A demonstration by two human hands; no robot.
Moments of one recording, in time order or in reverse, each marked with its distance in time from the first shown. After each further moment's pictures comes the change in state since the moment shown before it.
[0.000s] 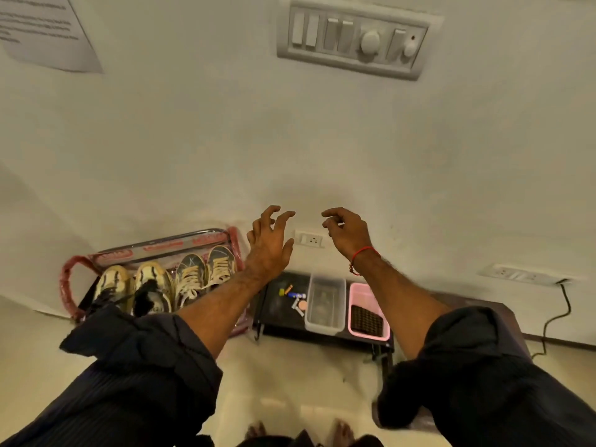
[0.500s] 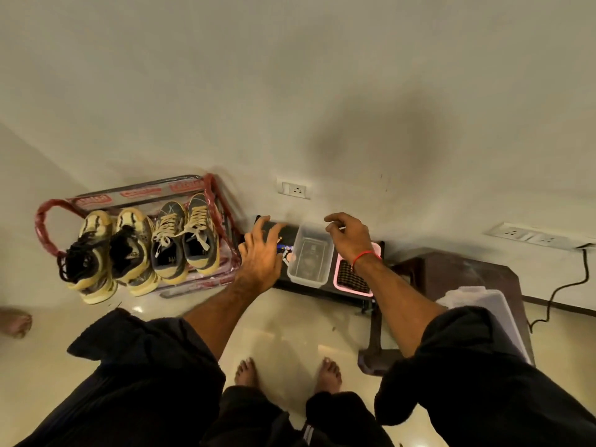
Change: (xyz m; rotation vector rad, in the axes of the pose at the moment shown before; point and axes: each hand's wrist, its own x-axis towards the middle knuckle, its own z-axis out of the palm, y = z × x) left_hand -0.086 0.040 0.122 0.190 -0.226 -0.216; right_hand -0.019 0.165 -0.045 -0.042 -0.161 0.113
